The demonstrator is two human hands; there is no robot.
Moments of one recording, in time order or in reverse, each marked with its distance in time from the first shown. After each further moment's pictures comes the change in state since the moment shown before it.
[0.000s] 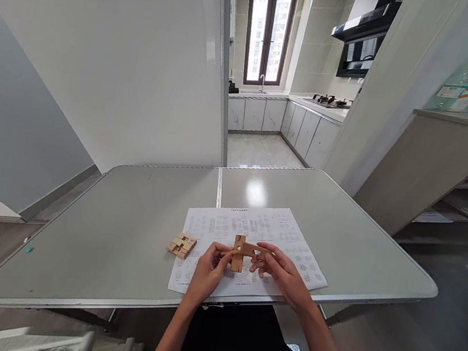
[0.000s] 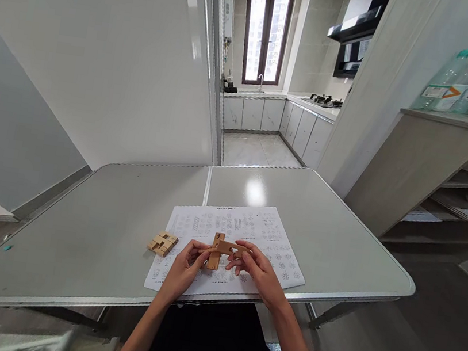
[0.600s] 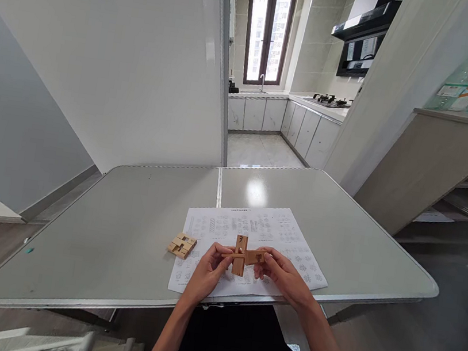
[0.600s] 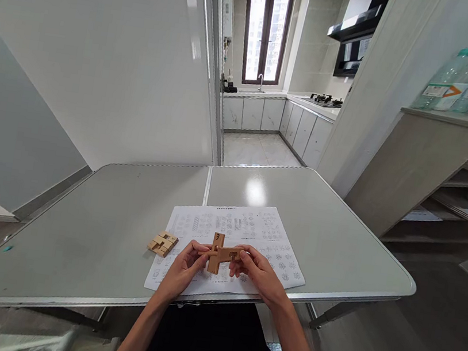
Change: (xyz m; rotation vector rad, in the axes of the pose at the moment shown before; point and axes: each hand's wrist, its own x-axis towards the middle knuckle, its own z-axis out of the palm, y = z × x) left_hand -0.002 0.005 -0.005 -0.200 -0.134 0.002; right_hand 0.004 0.003 -0.002 0.031 -0.051 0.058
